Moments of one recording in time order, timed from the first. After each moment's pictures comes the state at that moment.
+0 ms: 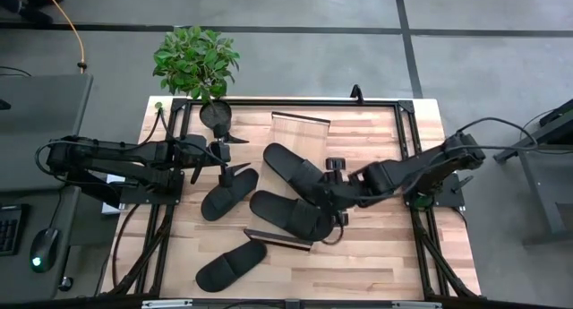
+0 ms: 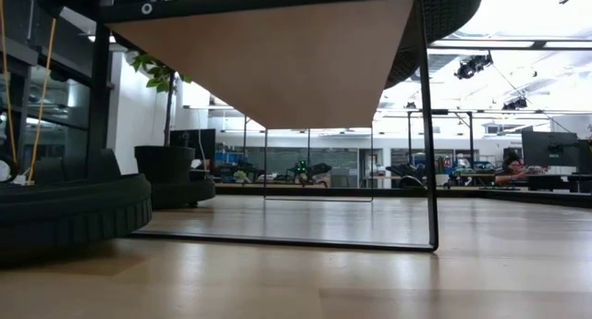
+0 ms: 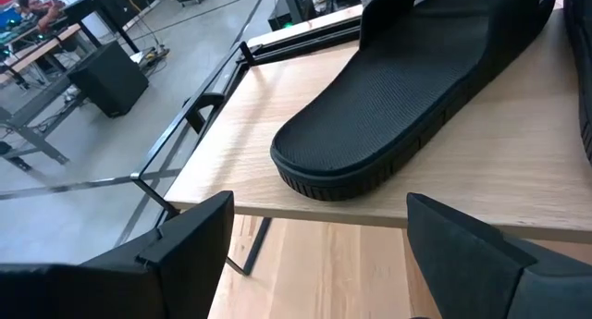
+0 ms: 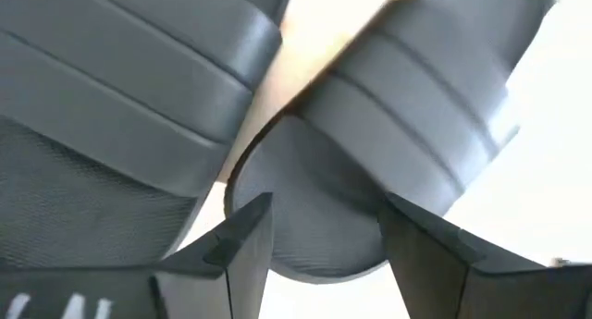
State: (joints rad) left arm 0.16 0.85 0.53 -0.06 -0.24 0.31; right arm 0.36 1.62 1.56 -1.10 0.37 0.17
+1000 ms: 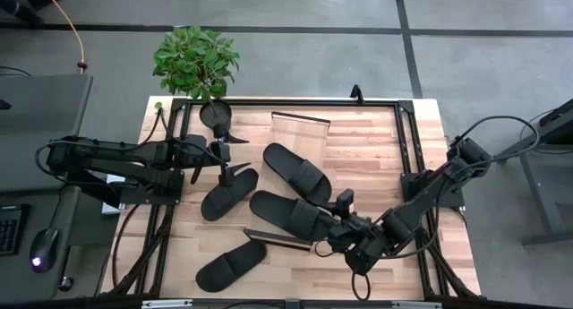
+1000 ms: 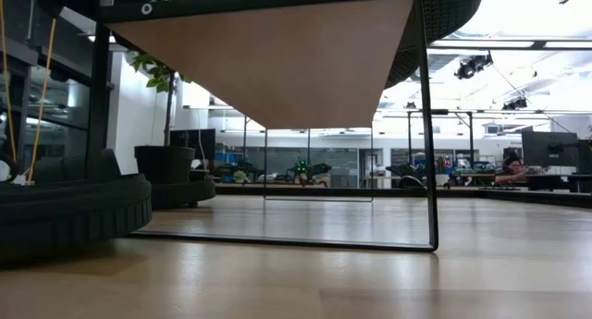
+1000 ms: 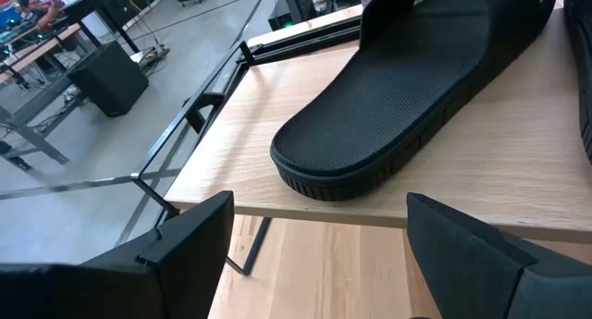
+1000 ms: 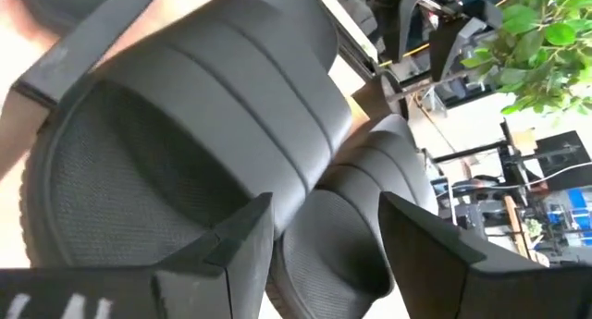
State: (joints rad) left arm 0.16 0.85 0.53 -0.06 -0.24 0.31; right arm 0.71 1.62 1.31 -0.69 0.99 -0.07
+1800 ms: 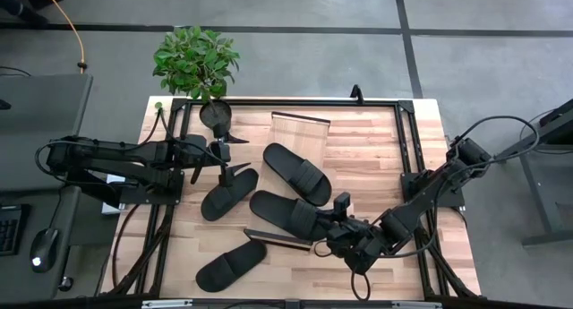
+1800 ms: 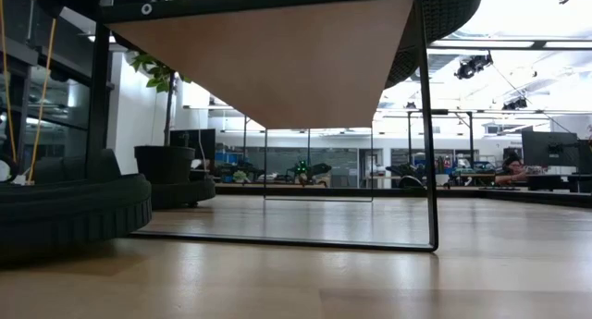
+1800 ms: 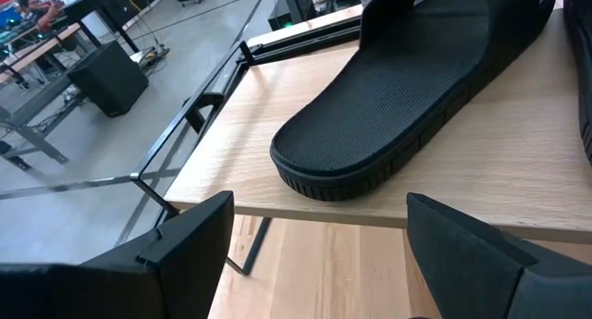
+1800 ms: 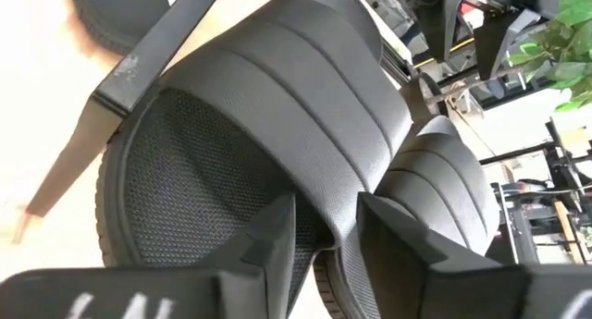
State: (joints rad) left arm 0.16 0.85 0.53 -0.06 -0.24 0.30; right arm 0.70 1.62 1.25 -0.59 0.90 -0.05
